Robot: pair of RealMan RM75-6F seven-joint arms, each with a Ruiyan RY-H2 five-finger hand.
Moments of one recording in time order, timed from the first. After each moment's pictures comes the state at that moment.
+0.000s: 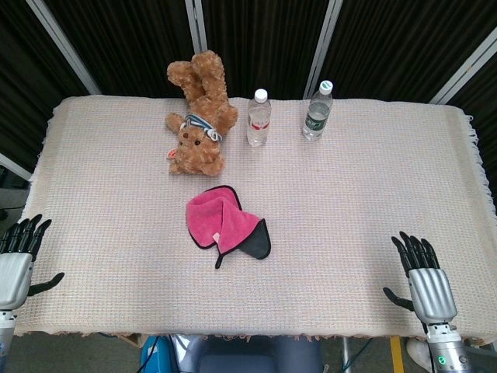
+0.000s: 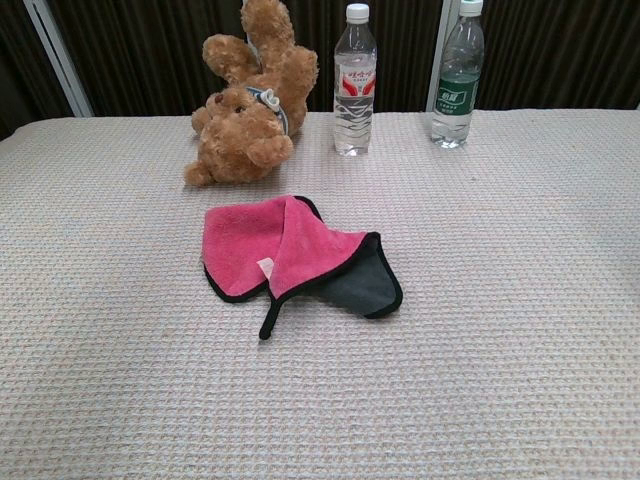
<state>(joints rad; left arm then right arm) -0.07 -1.20 -0.04 -1.58 1.51 1.51 0.10 0.07 -1.28 0.01 -1.57 -1.59 1.49 -0.08</state>
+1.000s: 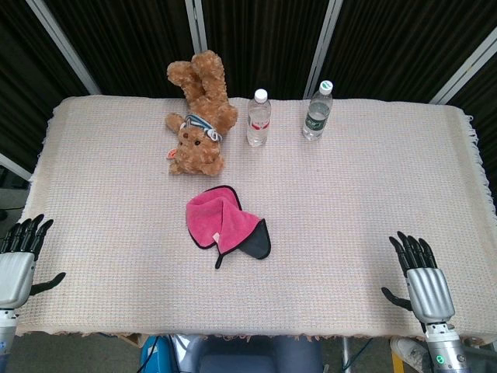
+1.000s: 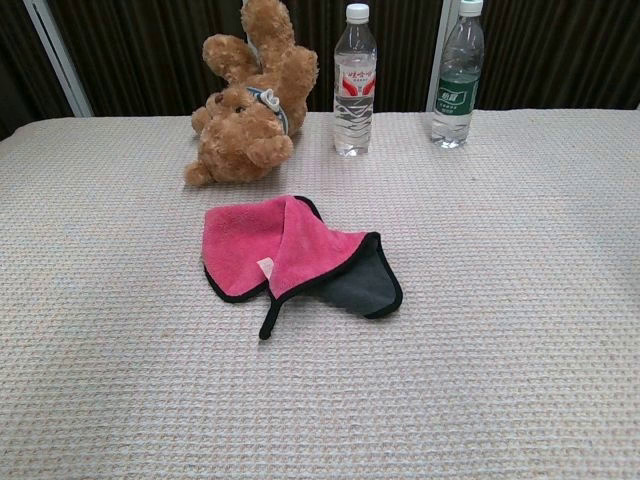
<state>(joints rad) -0.07 -1.21 -0.04 -1.57 1.50 1.51 0.11 0.07 -1.29 0.00 -1.55 -1.61 1.49 -0.06</state>
